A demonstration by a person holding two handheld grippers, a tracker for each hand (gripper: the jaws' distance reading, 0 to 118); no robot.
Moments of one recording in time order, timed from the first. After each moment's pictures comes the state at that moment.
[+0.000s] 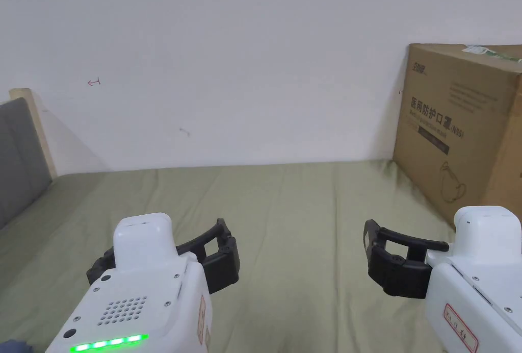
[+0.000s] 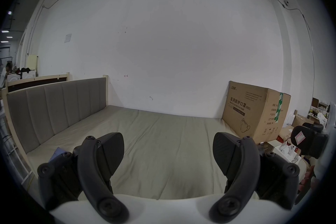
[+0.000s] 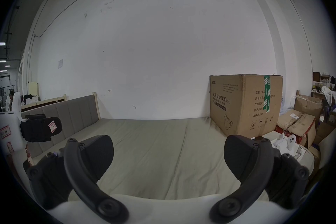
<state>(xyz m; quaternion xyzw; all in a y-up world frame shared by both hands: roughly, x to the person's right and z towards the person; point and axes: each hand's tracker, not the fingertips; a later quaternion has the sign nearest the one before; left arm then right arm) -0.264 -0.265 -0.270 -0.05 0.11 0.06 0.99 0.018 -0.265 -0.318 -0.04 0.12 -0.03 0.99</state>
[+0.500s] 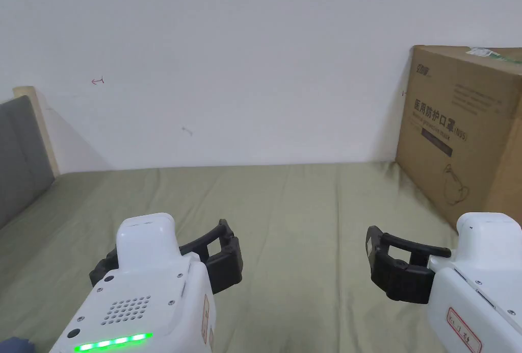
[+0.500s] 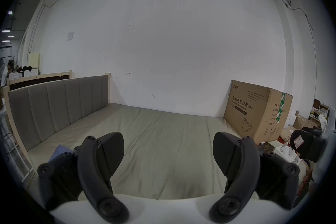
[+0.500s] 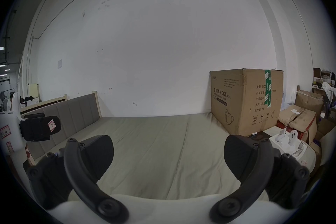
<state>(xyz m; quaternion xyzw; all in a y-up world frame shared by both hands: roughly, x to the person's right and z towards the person) -0.265 -0.265 -0.268 -0.06 0.12 0.07 0.99 0.018 -0.271 -0.319 -0.06 0.12 -0.03 0.99</state>
